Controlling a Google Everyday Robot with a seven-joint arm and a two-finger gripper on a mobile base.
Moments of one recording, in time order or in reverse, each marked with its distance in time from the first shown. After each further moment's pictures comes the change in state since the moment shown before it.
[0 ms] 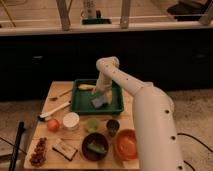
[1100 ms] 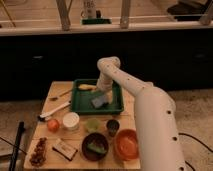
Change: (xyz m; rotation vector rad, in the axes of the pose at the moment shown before) arm 0.002 0.001 -0.004 0.018 0.003 0.001
